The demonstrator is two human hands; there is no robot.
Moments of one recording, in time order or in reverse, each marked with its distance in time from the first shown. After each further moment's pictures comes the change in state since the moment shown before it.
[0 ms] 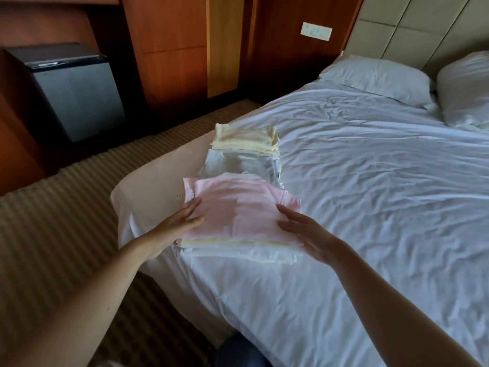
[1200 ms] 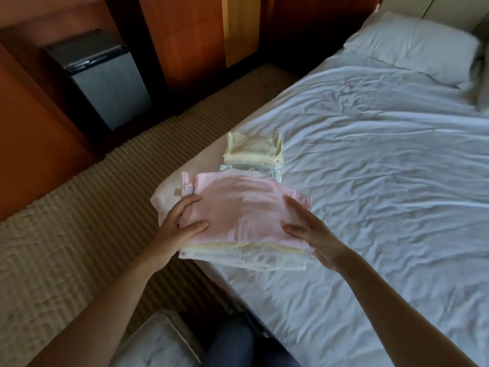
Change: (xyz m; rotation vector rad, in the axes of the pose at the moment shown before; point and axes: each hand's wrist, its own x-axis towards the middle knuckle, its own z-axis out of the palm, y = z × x) left_hand -0.107 0.208 0.003 -0.201 0.281 0.052; right_hand -0.115 -0.181 0.026 -0.041 -0.101 0.003
